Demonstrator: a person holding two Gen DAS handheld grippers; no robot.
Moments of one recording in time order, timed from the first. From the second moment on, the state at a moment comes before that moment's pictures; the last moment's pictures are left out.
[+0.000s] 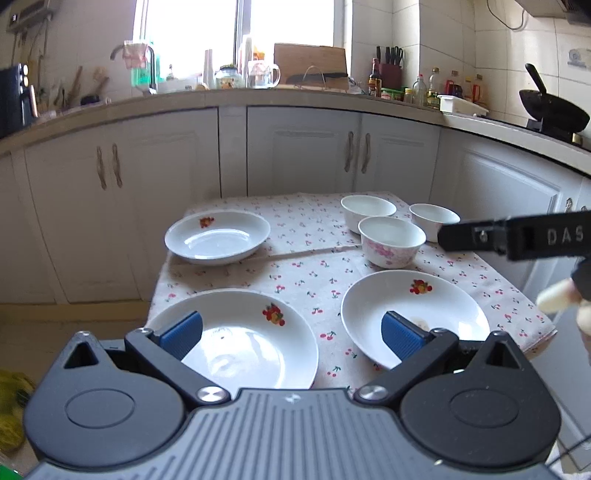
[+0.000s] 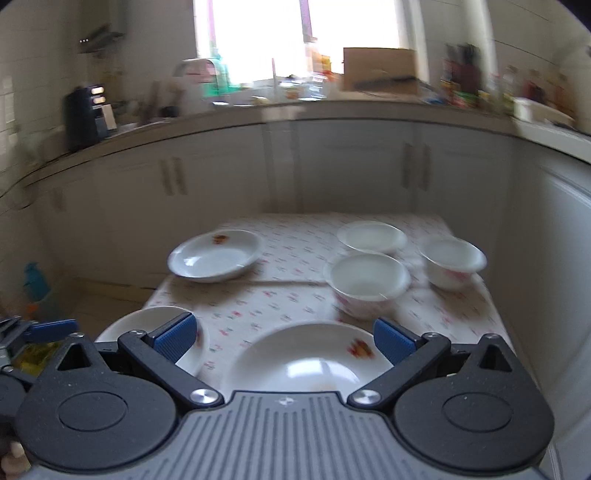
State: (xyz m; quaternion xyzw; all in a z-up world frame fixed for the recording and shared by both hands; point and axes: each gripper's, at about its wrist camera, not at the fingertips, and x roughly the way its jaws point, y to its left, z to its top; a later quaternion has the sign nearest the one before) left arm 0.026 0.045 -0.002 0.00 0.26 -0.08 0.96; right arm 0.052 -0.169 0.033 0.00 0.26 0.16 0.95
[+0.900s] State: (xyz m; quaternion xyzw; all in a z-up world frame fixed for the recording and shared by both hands) left arm 0.035 0.150 -0.082 0.06 0.34 -0.18 0.92; right arm 0.157 -0.060 -0.027 -0.06 0.40 0.30 0.86
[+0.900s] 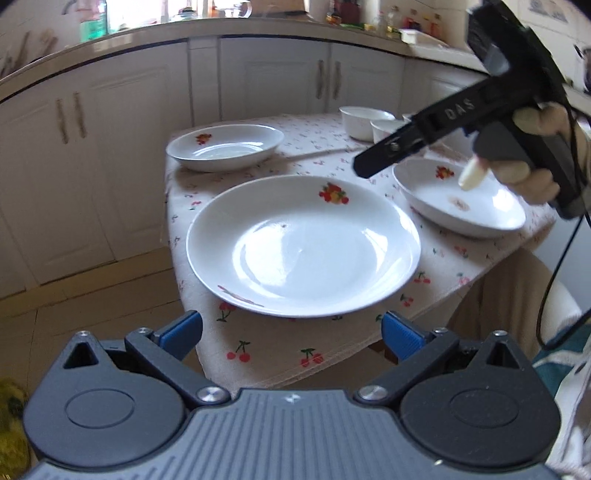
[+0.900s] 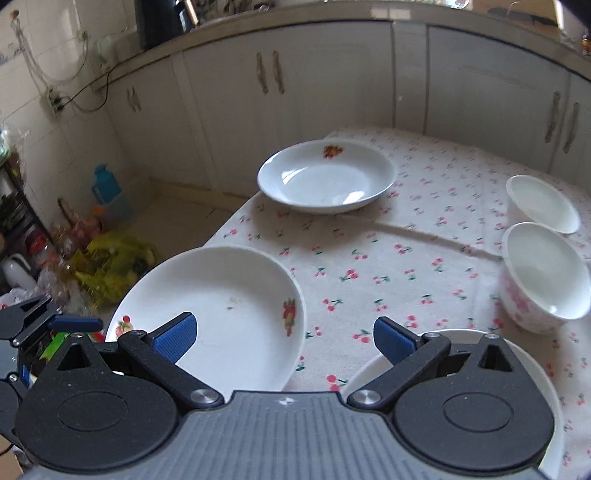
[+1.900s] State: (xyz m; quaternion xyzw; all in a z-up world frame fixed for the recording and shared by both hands) left arm 0.062 0.149 -0.090 0.10 0.34 -0.24 0.90; right arm 0.216 -0.029 -0.065 -0.04 0.47 0.36 0.80
